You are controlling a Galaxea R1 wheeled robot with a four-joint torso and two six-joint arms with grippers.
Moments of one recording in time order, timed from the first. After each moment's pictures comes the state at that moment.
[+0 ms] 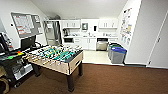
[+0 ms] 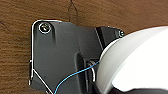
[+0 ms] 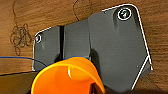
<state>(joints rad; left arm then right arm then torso) 1.56 2.78 -2.47 0.85 -0.26 -0.78 -1.54 2.90 -2.55 -0.38 0.11 0.52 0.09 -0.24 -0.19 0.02</state>
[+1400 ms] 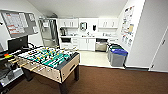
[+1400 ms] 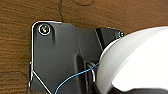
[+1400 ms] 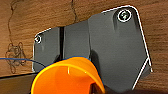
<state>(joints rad) 1.55 2.78 -2.47 0.85 -0.26 -0.78 -1.54 2.90 -2.55 -0.39 0.11 0.52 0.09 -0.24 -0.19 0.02</state>
